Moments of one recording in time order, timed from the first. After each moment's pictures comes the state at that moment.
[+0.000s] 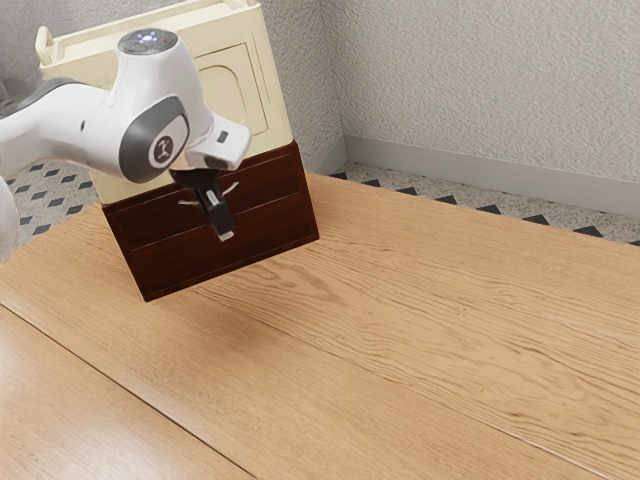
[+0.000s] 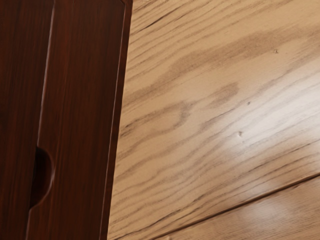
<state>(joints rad) 0.16 0.19 0.11 -1.53 0.21 1.97 0.64</state>
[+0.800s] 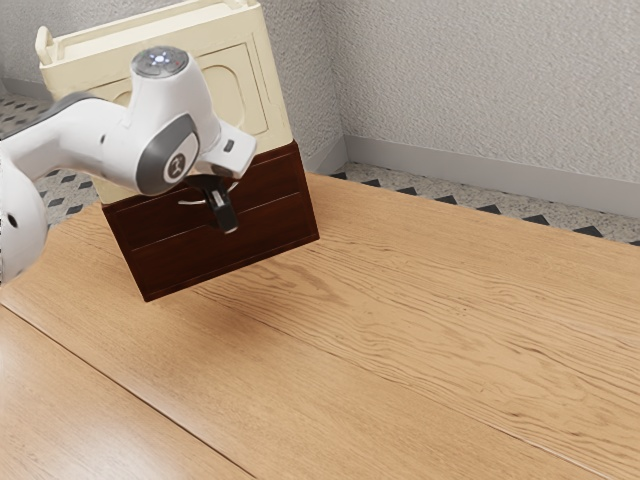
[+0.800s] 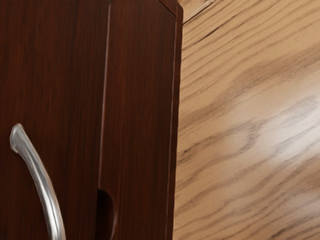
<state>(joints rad) 0.16 0.28 0.14 -1.48 0.25 2.12 0.69</state>
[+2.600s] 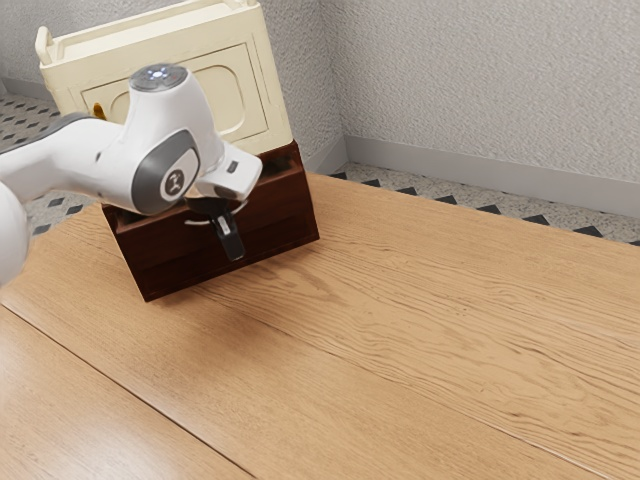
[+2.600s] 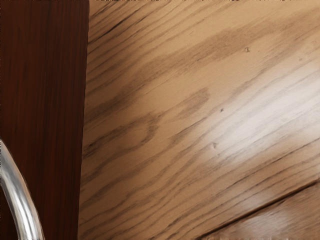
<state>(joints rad) 0.11 0.19 0.15 -1.64 0.18 2.11 0.70</state>
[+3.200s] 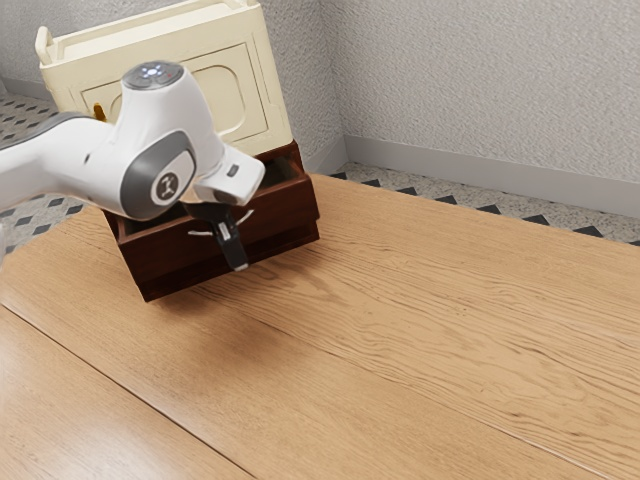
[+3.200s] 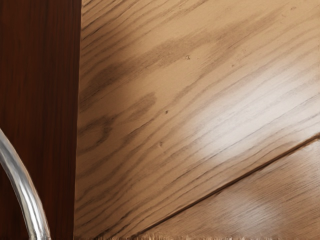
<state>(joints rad) 0.07 0.09 0.15 -1.73 0.18 2.09 0.68</state>
